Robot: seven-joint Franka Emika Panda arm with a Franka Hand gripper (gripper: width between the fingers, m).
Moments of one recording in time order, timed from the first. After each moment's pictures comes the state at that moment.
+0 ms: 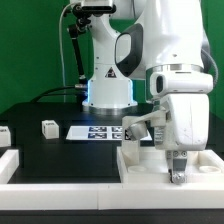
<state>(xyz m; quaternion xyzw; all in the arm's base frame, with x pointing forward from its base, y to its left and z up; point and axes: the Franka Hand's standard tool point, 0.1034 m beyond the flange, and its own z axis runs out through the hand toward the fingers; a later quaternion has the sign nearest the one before) 0.644 0.061 0.028 0.71 0.68 0.13 0.13</state>
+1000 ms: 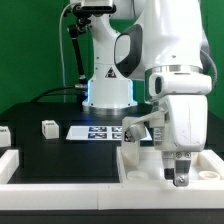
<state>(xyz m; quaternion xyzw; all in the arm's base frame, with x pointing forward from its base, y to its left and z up) 0.643 0.060 0.027 0.71 0.68 0.12 0.13</state>
